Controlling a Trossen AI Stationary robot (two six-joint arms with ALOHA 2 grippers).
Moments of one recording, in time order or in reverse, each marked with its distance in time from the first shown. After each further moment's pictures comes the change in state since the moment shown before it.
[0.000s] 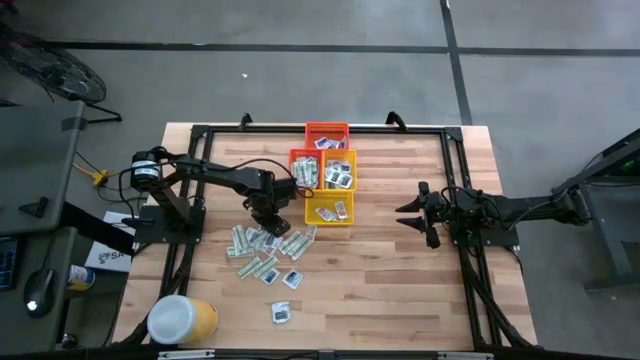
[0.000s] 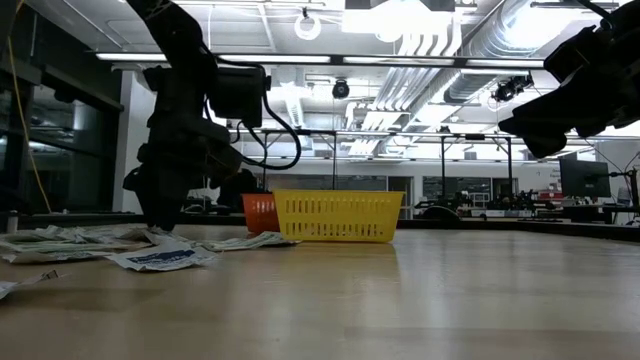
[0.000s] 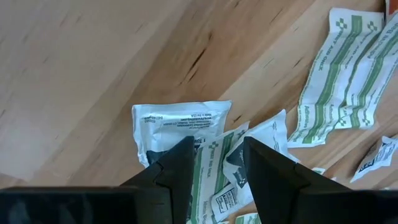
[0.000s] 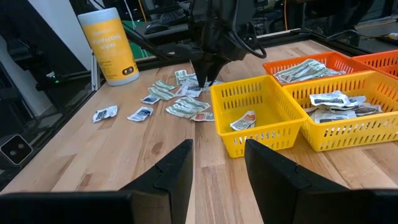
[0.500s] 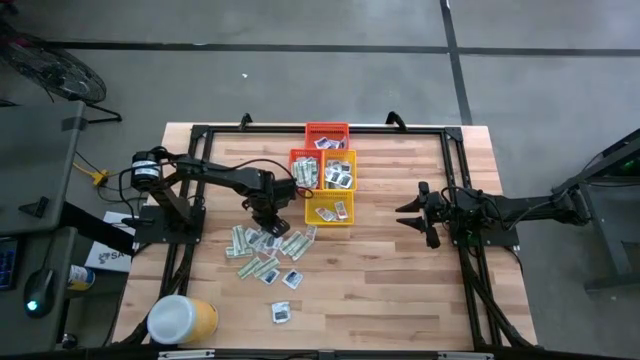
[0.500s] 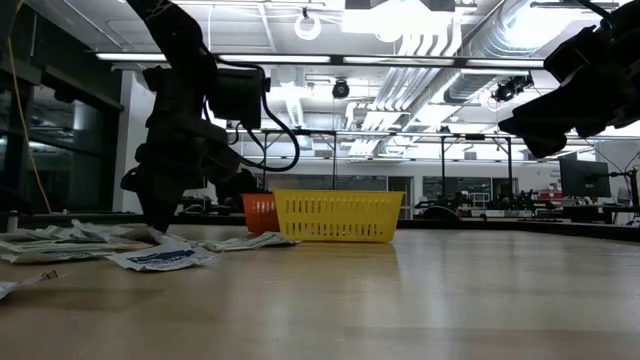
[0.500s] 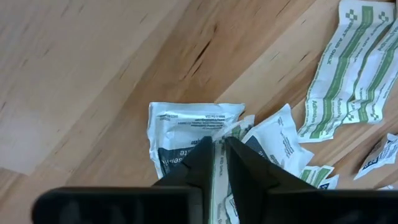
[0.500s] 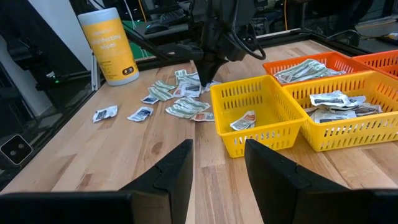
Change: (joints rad) left arm 0.000 0.000 -0.001 -0.010 0.005 0.000; right arm 0.000 0.000 0.000 0.000 0.000 0.000
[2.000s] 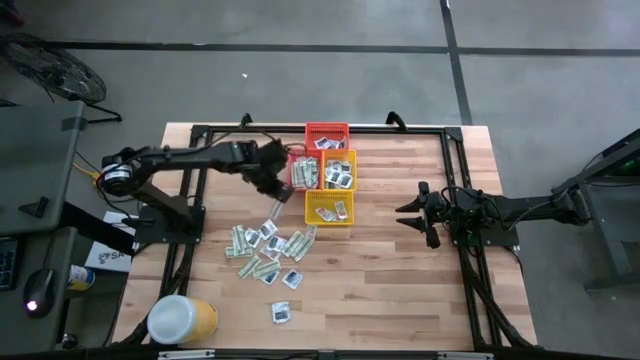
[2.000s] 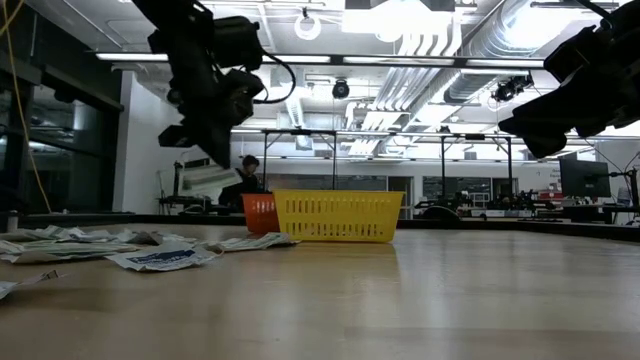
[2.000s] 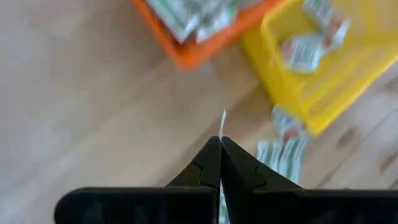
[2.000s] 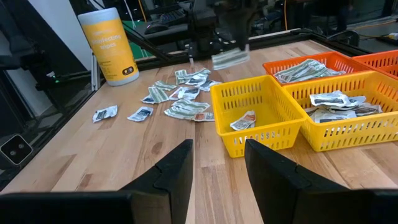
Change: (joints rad) left arm 0.178 -0.227 0.099 -0.004 -0.154 -0.047; right arm 0.000 0.000 0.000 0.000 0.000 0.000
